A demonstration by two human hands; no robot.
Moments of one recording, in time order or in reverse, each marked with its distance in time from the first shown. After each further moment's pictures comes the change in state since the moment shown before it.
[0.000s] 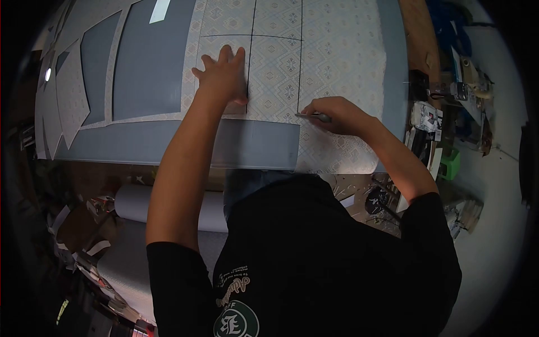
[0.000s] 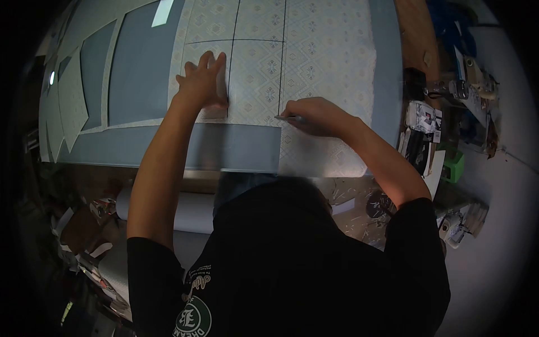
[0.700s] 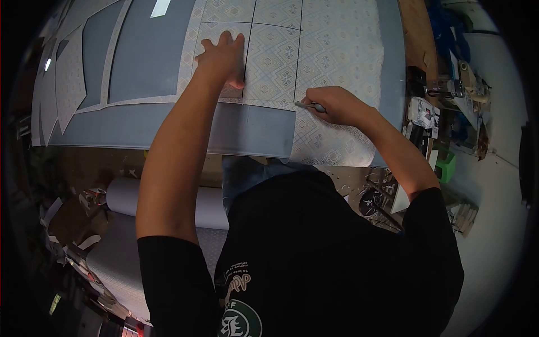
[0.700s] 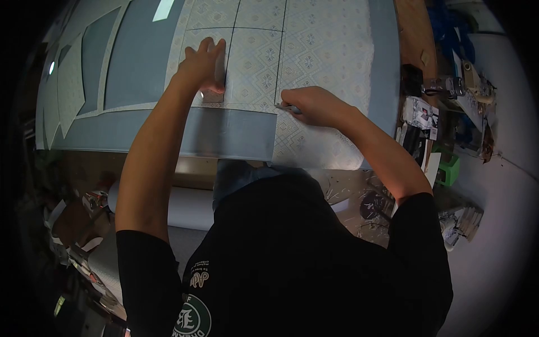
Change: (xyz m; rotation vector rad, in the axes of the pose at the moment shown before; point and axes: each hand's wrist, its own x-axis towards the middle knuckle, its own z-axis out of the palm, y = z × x) left_hand 0.005 0.000 0.007 0.052 0.007 0.007; right_hand -0.004 -0.006 0.003 -0.157 -0.009 -0.051
